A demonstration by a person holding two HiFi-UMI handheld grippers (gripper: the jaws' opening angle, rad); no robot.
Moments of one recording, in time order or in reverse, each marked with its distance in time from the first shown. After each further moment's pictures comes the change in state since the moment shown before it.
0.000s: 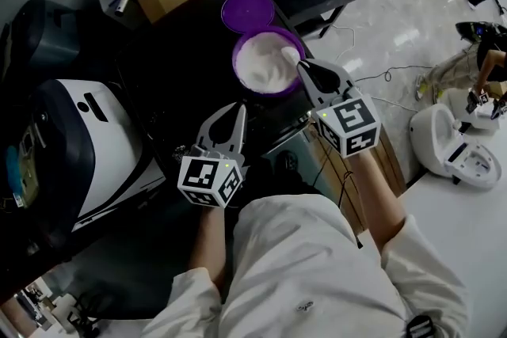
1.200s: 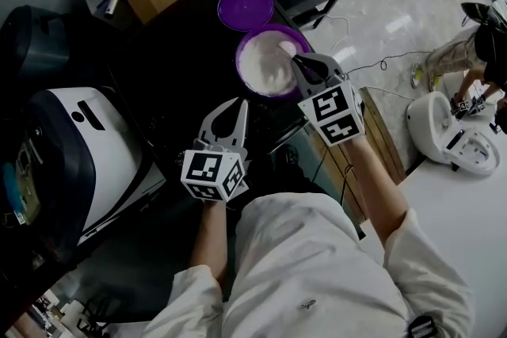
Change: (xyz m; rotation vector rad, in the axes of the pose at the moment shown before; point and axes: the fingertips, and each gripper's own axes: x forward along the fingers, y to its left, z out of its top) left arm 0.021 0.022 -0.011 -0.009 0.054 -0.045; right arm 0.043 0.000 -0.028 -0.211 0.252 -0.066
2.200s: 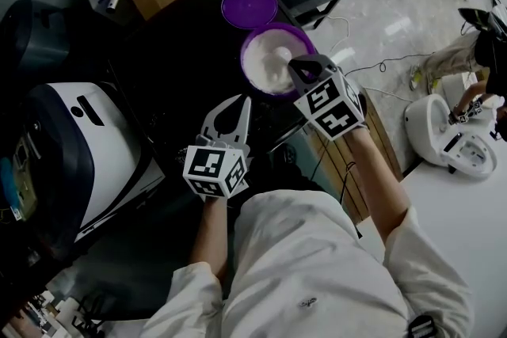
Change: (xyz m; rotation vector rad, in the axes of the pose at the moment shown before) left arm 0.000 0.003 0.000 -0.010 -0.007 -0.006; right arm 0.012 0.024 -0.006 -0.093 0.151 0.133
